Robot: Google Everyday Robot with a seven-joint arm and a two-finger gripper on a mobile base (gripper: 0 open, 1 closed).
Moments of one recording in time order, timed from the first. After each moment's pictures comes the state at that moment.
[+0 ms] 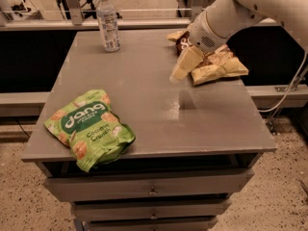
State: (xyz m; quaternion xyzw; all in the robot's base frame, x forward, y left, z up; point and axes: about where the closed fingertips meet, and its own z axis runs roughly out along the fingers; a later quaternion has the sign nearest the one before) arm 0.649 -0.101 0.917 -0.56 0.76 0.05 0.33
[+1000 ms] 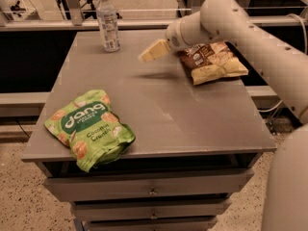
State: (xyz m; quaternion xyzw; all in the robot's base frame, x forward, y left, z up) arm 0.778 -0.037 0.887 -0.42 0.76 0.15 0.47
